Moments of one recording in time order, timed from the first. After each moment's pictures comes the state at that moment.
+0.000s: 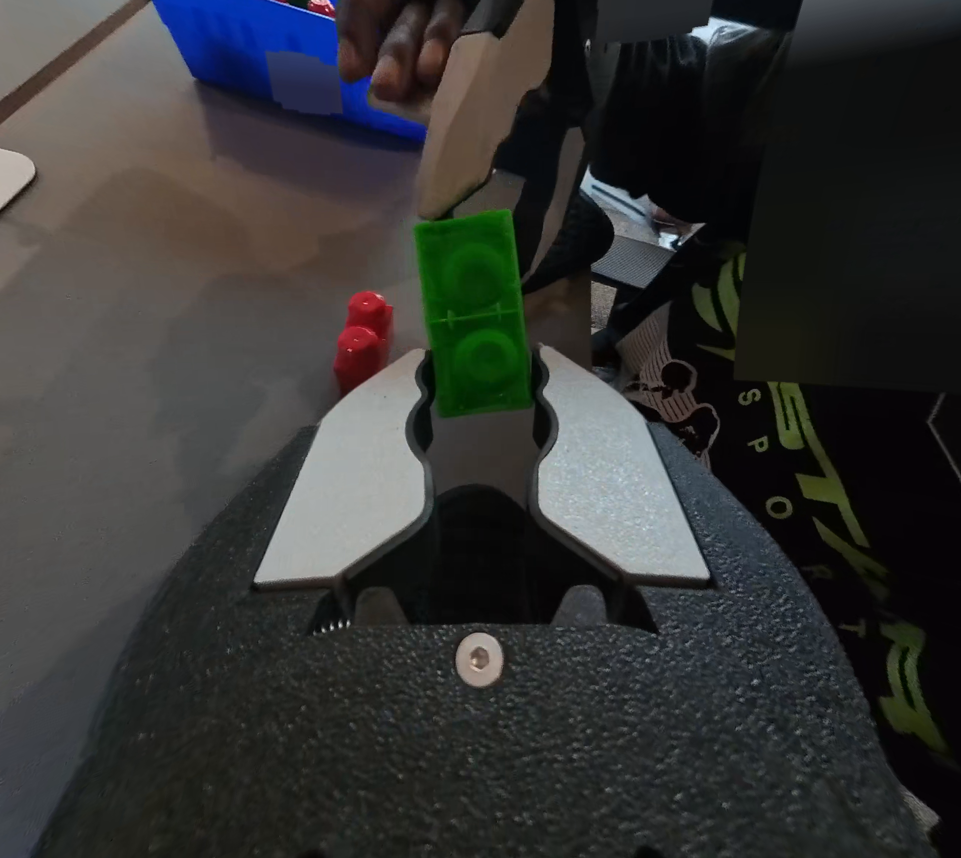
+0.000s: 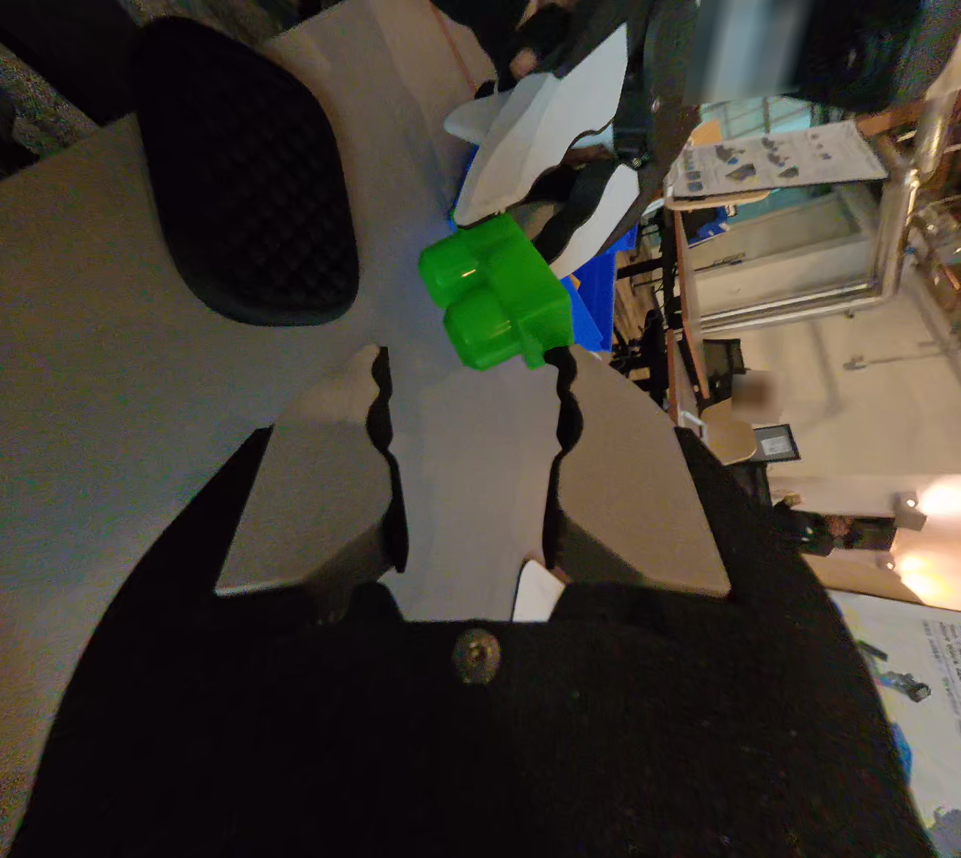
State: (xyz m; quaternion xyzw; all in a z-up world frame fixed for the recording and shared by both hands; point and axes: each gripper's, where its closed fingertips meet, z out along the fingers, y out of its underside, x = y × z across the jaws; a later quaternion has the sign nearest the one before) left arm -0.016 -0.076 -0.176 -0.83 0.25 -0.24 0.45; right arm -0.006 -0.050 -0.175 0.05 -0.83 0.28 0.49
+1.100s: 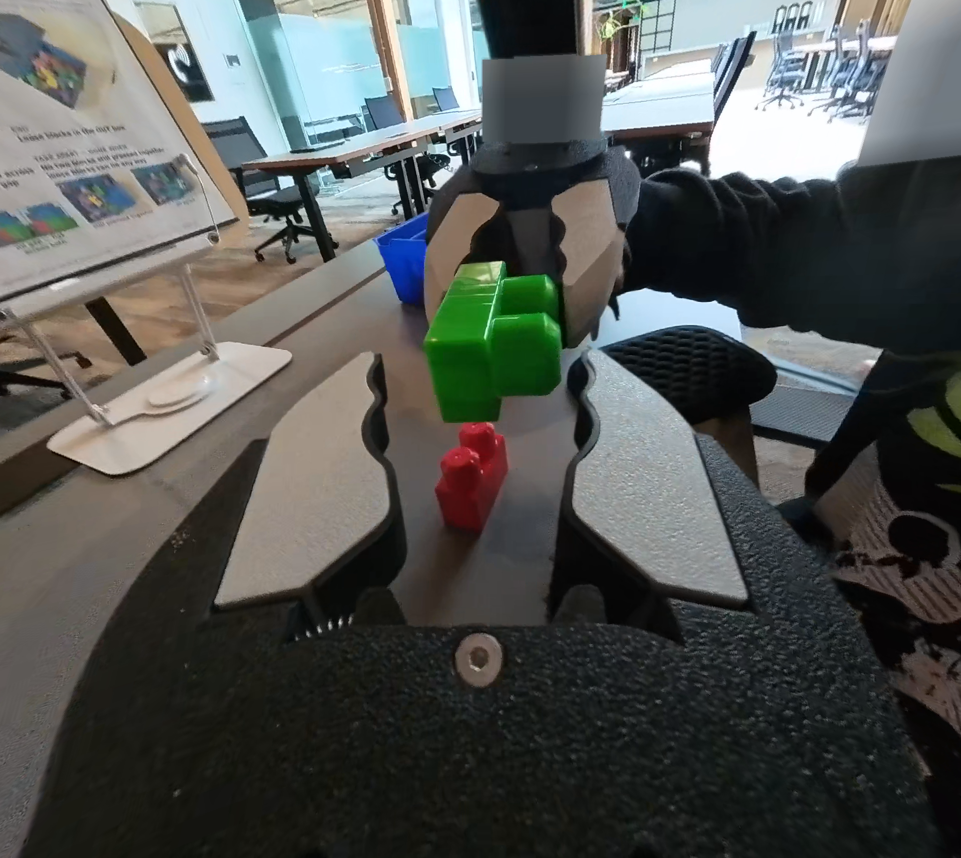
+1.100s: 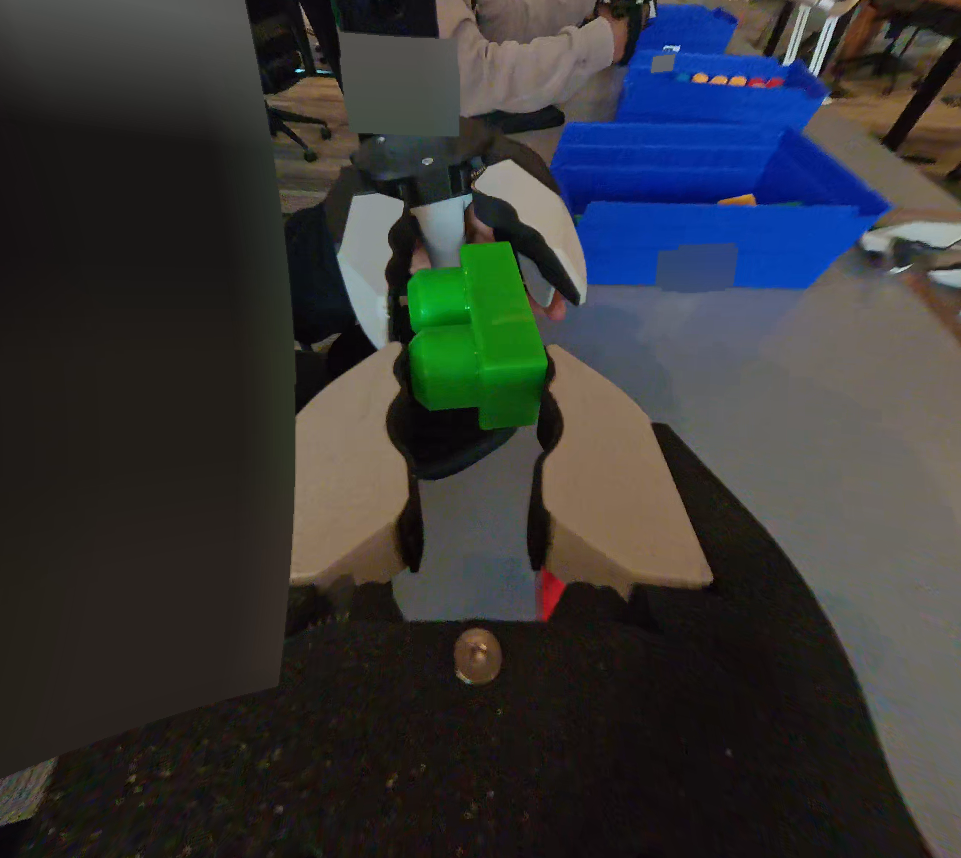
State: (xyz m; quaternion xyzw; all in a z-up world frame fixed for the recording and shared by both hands) left arm -0.018 -0.050 -0.172 -0.70 0.19 -0.09 0.69; right arm -0.013 -0.053 -0.176 -0.26 -0.75 0.57 0.20
